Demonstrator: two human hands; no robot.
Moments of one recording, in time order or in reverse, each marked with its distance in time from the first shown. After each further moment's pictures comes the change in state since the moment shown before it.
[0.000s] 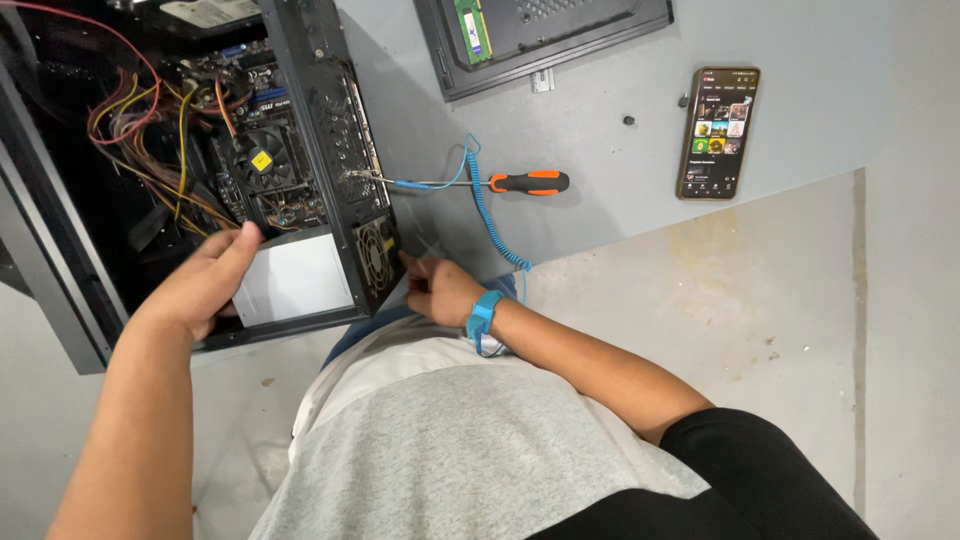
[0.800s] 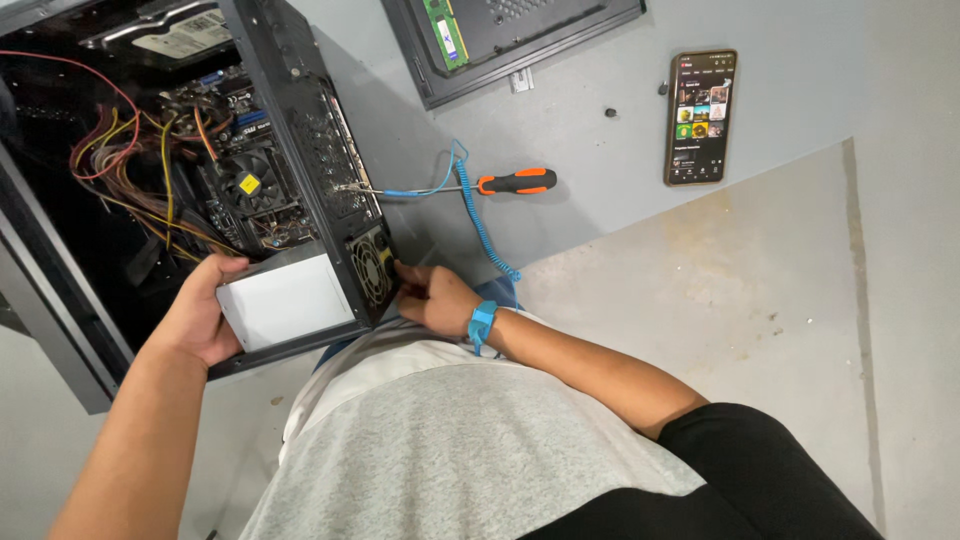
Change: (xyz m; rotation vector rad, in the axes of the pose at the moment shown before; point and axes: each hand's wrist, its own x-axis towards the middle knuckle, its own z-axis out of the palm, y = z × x) left_hand 0.081 -0.073 0.015 -0.776 -0.429 -0.113; right_hand -0.009 -0.022 0.004 0.197 0.059 0.103
